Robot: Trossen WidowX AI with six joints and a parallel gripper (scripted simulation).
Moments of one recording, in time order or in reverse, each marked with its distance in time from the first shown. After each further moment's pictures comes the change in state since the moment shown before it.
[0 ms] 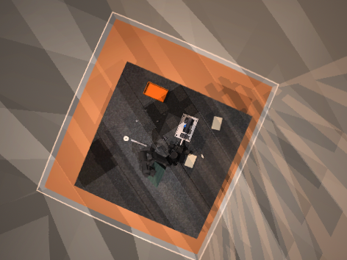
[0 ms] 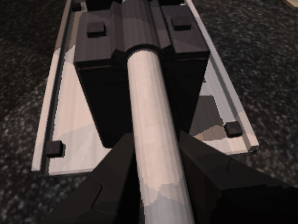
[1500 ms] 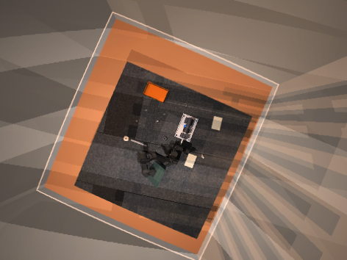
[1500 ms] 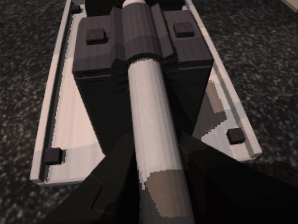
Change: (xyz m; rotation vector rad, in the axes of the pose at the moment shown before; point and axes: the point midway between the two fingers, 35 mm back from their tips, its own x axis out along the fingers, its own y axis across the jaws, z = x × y) arm 0.005 0.000 0.003 0.000 0.000 0.000
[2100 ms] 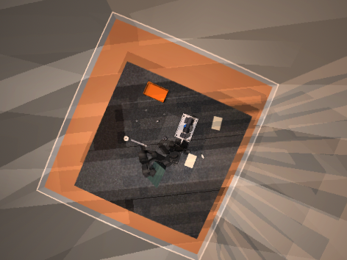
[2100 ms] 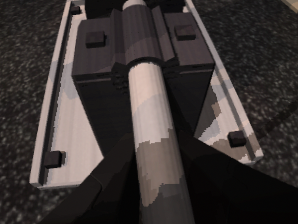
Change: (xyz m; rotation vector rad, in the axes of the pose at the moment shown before) arm 0.002 0.000 0.001 0.000 0.000 0.000
